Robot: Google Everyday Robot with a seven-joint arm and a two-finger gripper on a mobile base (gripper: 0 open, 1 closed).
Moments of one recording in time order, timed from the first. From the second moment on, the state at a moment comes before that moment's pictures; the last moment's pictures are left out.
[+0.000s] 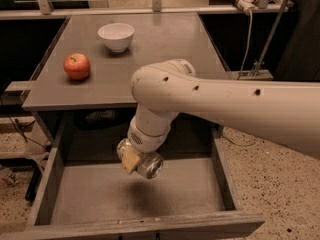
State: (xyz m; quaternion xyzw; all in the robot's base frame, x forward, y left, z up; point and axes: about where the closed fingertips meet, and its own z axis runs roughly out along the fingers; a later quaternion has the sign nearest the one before) arm 0.460 0.053 0.720 -0.42 0.90 0.12 0.05
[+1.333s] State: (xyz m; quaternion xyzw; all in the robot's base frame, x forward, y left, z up) arm 0.473 0.045 0.646 -0.38 0.92 0.13 0.05
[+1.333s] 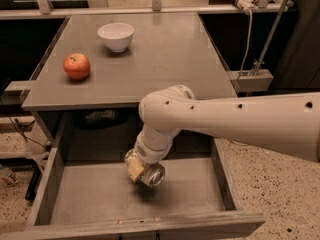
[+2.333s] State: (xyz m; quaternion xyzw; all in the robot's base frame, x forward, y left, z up) arm 0.473 0.045 0.646 -0.38 0.92 0.13 0.05
